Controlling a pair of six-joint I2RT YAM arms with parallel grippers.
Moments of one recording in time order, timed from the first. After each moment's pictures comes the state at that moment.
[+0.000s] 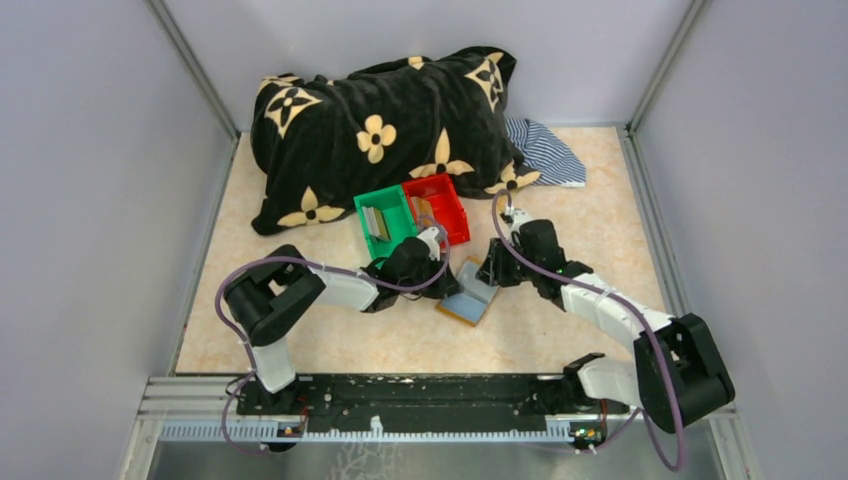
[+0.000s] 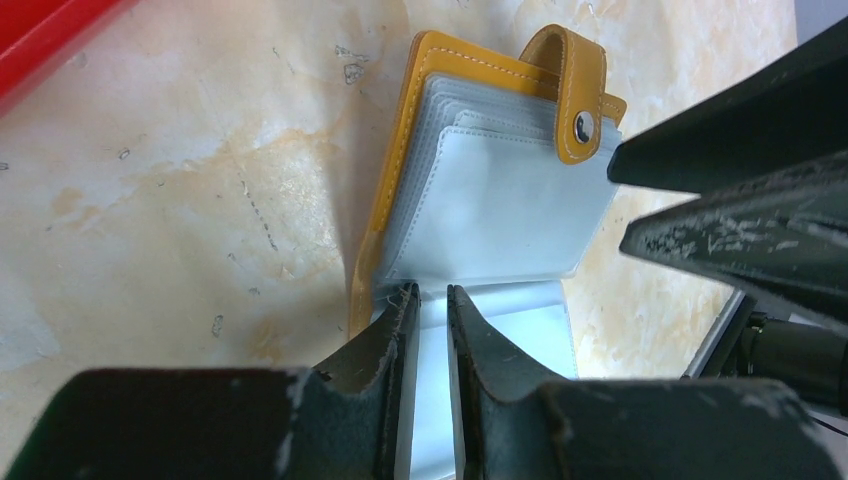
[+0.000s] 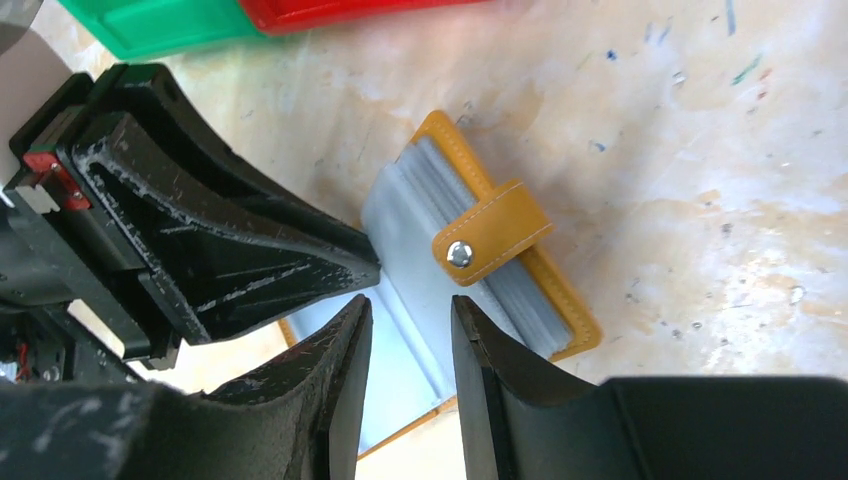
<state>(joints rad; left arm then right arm) -0.89 1.82 0.76 0.49 0.14 -0.69 0.43 1.20 0.54 -0.06 -0.30 0.39</state>
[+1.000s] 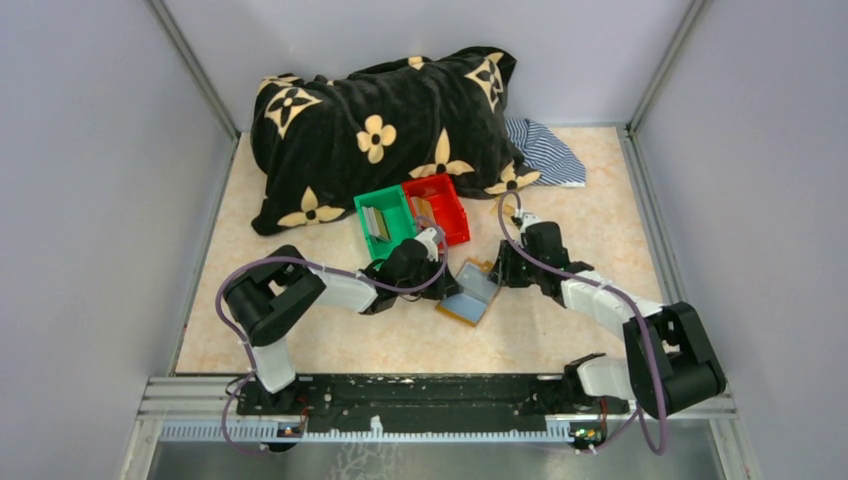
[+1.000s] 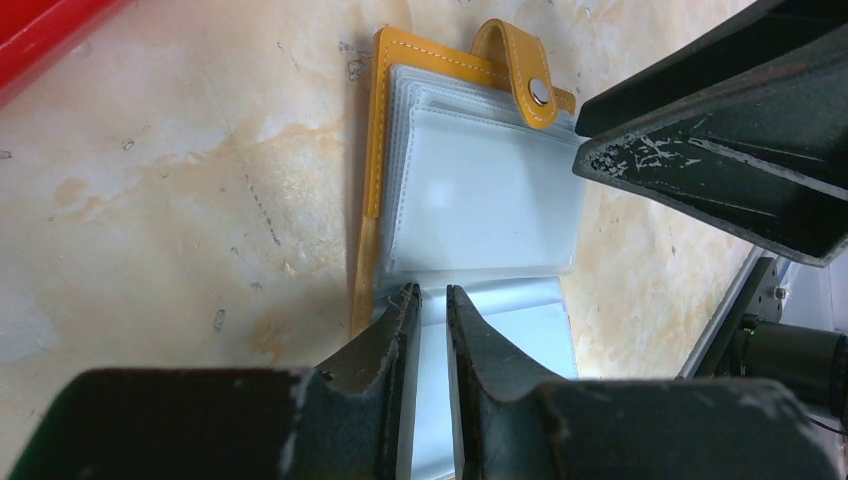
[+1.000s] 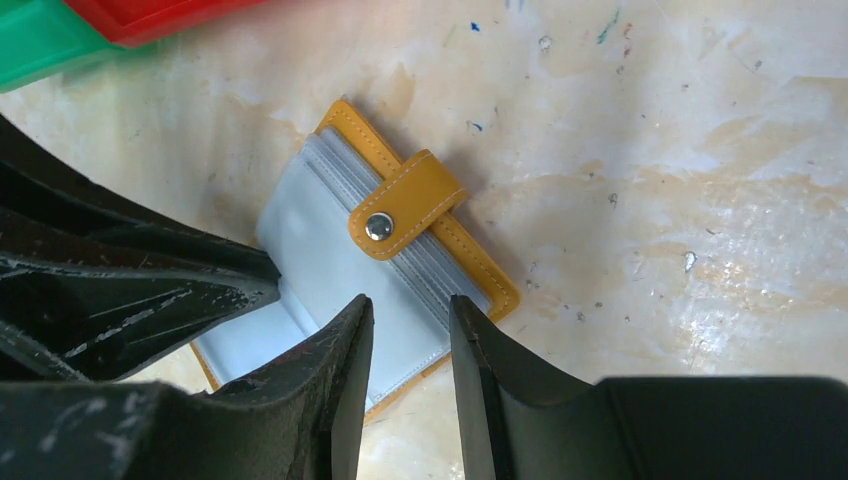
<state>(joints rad) -0.89 1.82 0.74 0.53 0.14 -0.71 0.35 1.26 0.52 -0.05 -0.25 0.36</state>
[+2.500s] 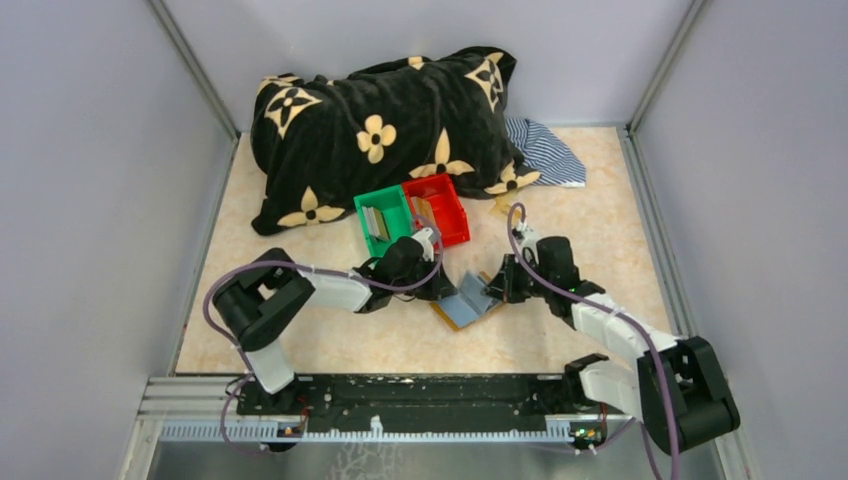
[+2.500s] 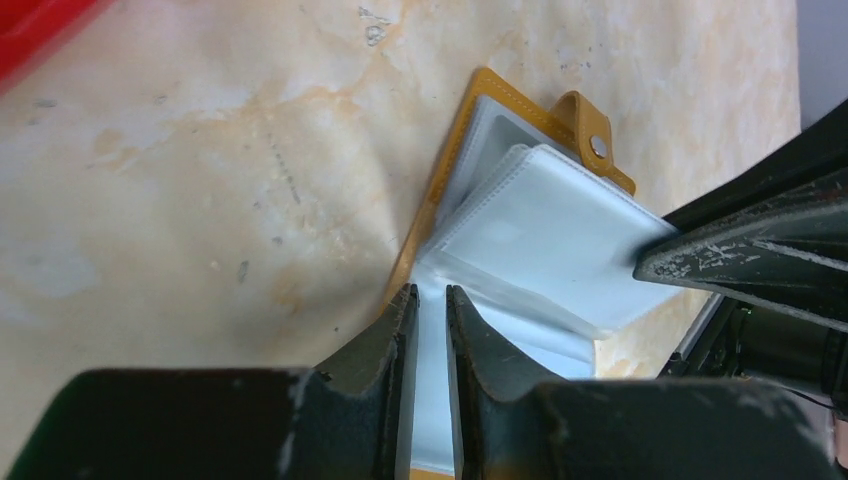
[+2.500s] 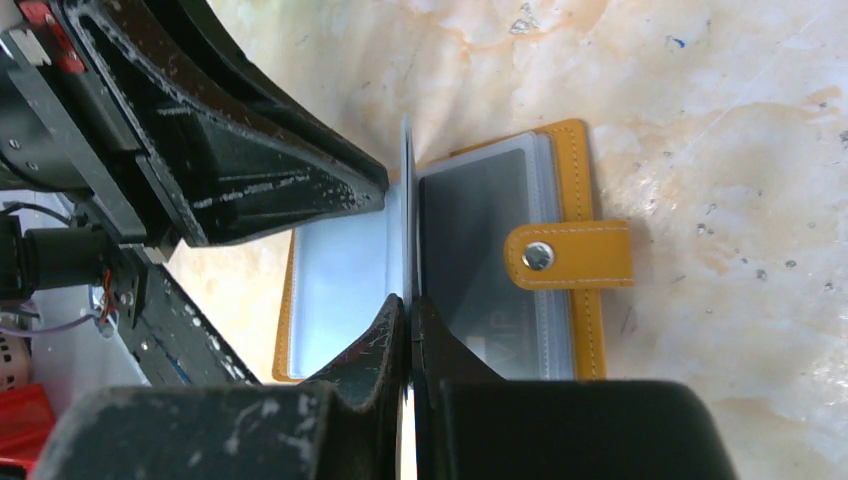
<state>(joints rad) -0.87 1.78 0.72 0.48 0.17 -0.71 0.33 1.11 0.38 0.04 -0.53 0.42</state>
